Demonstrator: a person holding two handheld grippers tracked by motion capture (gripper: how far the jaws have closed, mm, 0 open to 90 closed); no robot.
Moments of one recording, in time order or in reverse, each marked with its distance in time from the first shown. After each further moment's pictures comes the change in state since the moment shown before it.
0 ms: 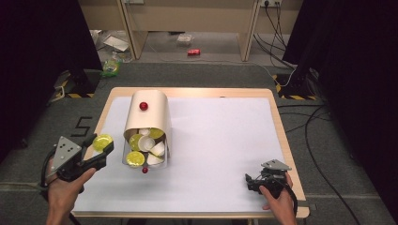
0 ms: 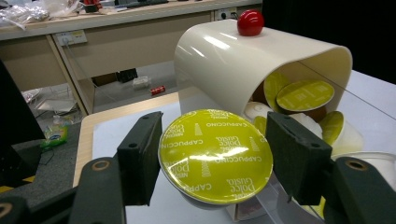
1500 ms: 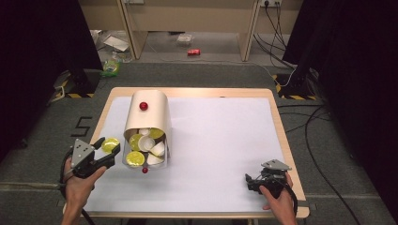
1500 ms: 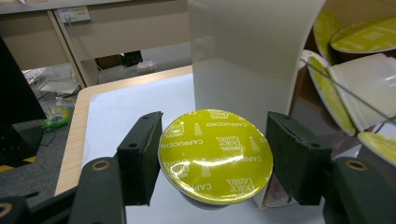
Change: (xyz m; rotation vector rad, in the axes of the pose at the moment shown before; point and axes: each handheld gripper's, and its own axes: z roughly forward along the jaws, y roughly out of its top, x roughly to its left) left arm 0.011 -0.049 0.042 0.043 0.027 -0.029; right arm -0.001 0.000 0.000 0.000 0.005 -0.002
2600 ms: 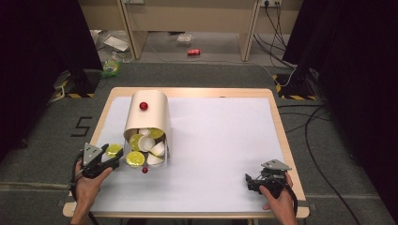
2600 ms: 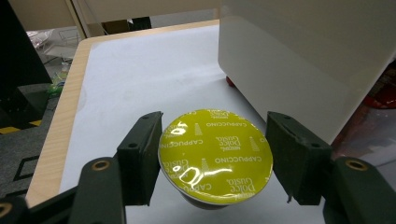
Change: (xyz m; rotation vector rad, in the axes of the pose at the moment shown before) left arm 0.011 -0.048 0.036 0.103 0.051 -0.046; right arm 0.000 0.000 0.000 0.000 0.000 0.000
